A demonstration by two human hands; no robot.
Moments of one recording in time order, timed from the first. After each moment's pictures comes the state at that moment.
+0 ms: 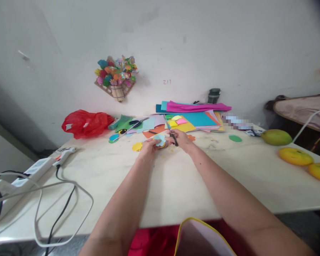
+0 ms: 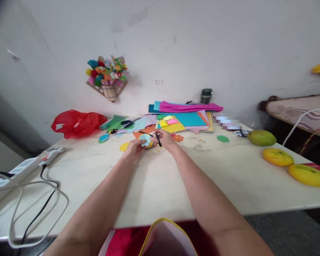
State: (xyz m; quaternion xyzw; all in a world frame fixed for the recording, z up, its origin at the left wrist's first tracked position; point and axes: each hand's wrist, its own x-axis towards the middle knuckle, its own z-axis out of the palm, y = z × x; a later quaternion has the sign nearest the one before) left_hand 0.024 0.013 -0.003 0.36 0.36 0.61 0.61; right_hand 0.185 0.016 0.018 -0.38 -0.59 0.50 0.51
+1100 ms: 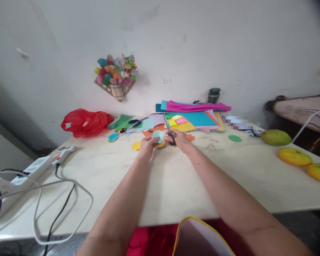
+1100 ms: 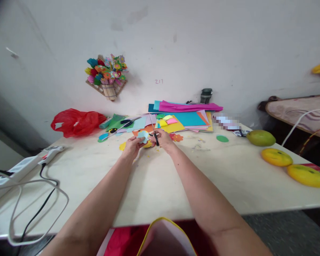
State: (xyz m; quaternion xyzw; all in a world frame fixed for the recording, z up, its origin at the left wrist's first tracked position) left_hand 0.023 0.013 0.000 0.38 0.34 0.64 0.58; right_hand 0.178 0.011 0.020 -0.39 -0.58 0.51 0.51
